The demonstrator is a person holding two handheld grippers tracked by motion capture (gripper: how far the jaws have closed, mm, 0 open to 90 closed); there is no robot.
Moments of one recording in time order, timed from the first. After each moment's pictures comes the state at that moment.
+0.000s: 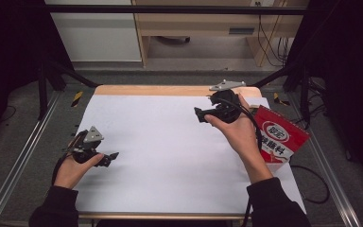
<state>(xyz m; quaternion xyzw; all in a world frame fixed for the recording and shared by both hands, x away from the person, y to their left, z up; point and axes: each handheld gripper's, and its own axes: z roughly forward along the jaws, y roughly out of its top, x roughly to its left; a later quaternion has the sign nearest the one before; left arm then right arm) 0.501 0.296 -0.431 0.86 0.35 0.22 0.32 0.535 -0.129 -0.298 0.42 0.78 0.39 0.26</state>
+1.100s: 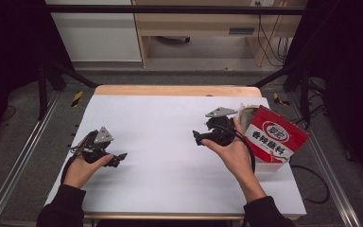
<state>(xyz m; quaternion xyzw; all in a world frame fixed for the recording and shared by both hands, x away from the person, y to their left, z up) 0.505 0.271 -0.436 0.86 0.33 0.21 0.32 0.515 -0.126 -0.371 0.42 0.79 0.37 0.24</state>
